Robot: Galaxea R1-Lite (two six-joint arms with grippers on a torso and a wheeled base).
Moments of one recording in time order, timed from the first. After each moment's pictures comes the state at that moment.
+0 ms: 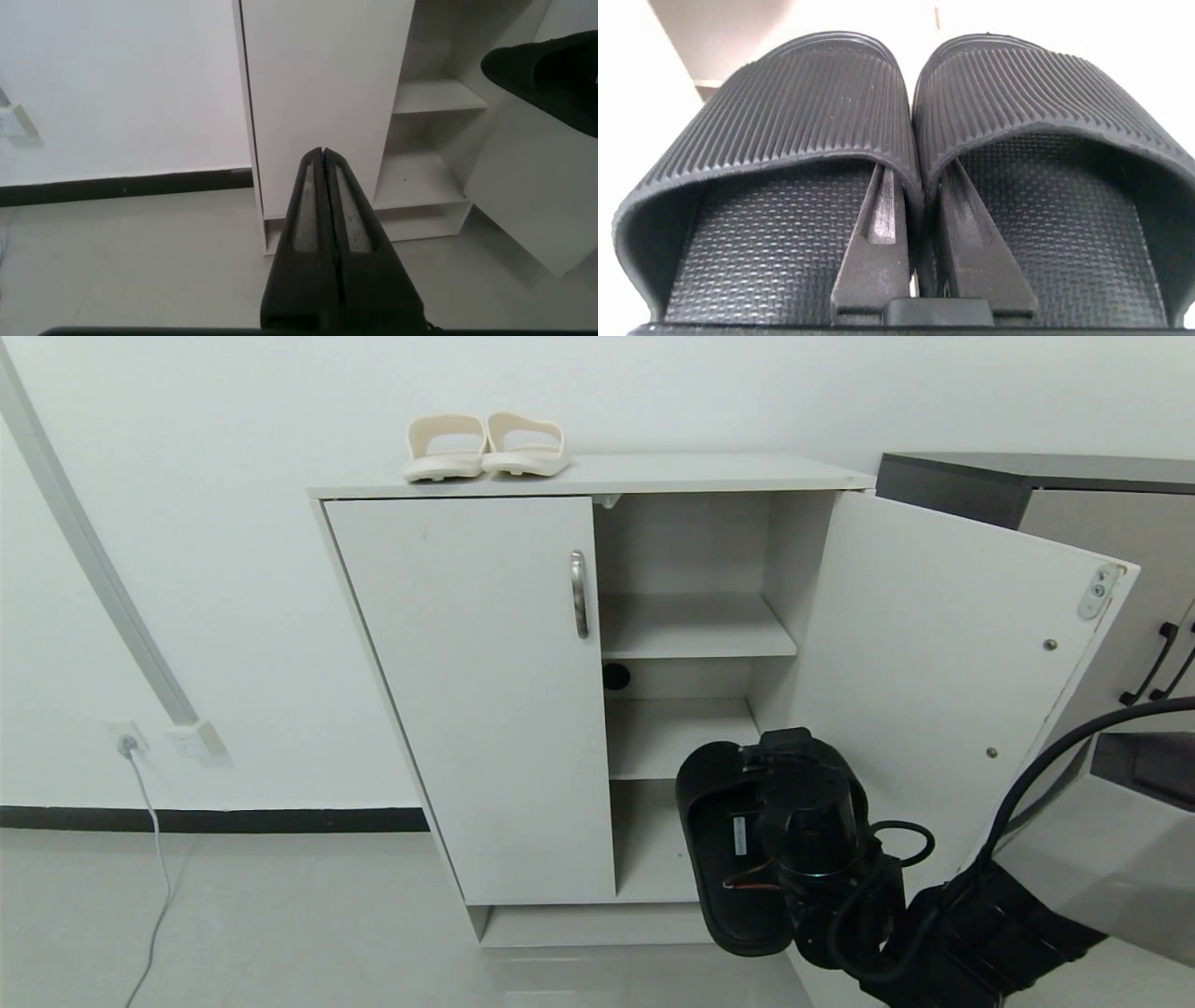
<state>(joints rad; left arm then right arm) 0.00 0.00 0.00 0.00 -0.06 0.01 0.78 2.09 -0.78 -1.03 -0.78 0.12</state>
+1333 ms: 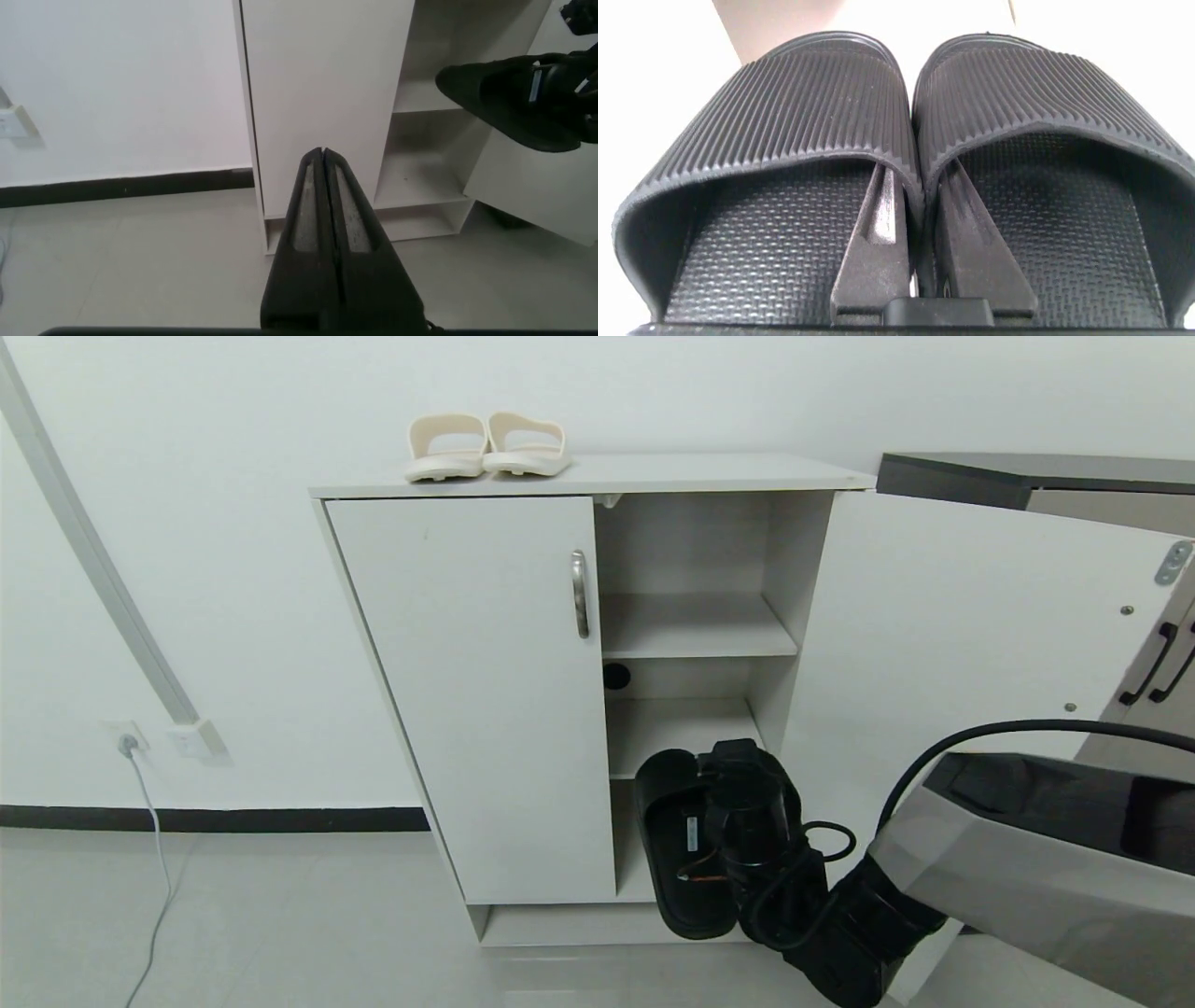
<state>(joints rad) 0.00 0.00 0.00 0.00 -0.06 0.01 0.76 2.31 -0.99 -1.05 -0.66 0.17</state>
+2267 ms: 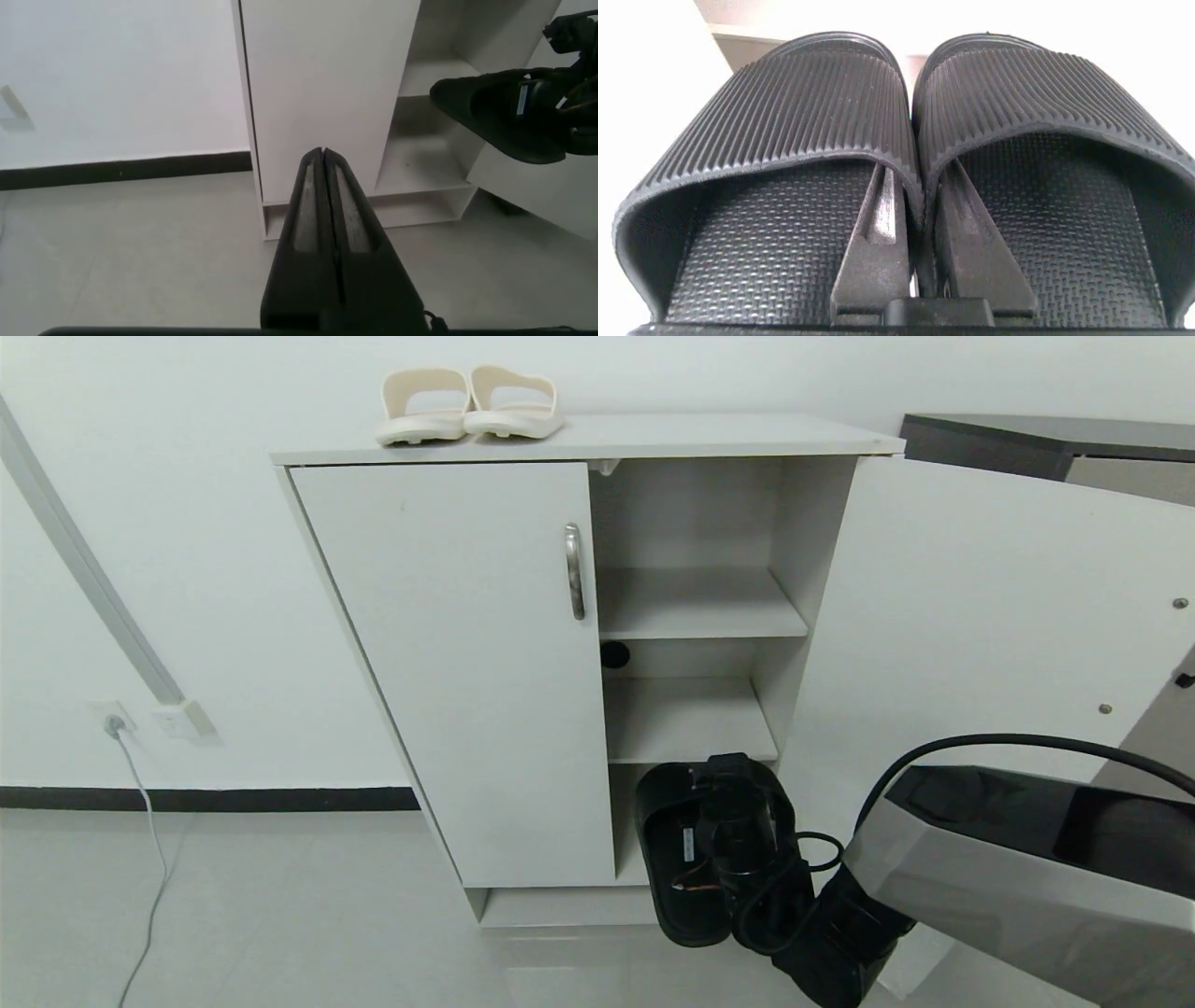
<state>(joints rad) 0.00 0.00 0.00 0.00 -0.06 0.01 0.75 2.38 -1.03 -1.06 -0.67 0.18</state>
